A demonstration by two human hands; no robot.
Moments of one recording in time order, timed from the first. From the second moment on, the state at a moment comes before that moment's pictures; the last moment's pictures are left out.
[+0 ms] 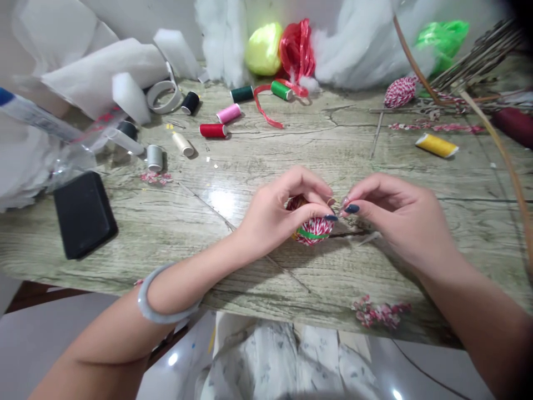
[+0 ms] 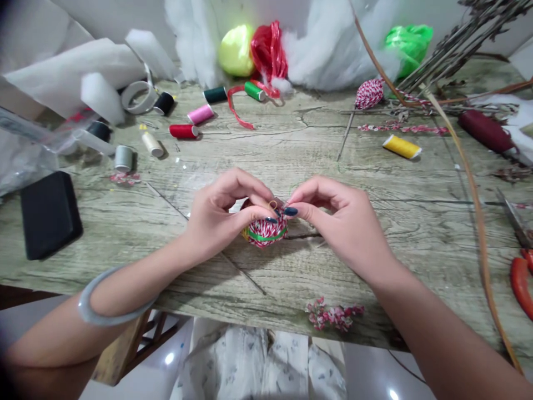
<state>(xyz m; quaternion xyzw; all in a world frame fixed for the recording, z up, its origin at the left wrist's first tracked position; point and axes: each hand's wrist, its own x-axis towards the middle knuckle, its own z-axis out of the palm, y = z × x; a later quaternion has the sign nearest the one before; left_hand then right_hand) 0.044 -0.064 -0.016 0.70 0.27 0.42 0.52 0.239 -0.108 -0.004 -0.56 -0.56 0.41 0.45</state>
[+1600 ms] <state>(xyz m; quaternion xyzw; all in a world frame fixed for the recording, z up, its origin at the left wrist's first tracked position) 0.046 -0.062 -0.017 0.69 0.24 0.40 0.55 0.238 -0.111 0.010 -0.55 -0.53 0.50 0.41</state>
